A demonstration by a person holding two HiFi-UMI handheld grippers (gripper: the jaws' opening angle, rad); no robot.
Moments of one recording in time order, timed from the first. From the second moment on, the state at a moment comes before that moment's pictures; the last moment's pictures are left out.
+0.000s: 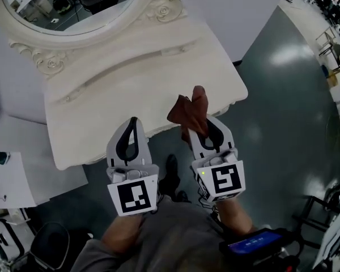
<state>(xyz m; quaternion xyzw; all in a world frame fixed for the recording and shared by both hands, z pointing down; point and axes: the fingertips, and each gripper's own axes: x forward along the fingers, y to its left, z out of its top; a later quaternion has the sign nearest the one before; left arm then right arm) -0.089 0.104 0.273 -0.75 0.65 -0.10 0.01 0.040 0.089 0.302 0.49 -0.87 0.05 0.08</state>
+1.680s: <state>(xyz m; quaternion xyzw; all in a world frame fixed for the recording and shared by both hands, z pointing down) -0.206 -0.119 0.280 -0.64 0.77 -0.07 -0.03 -0.126 -0.189 0.292 0.30 -0.95 0.03 0.10</state>
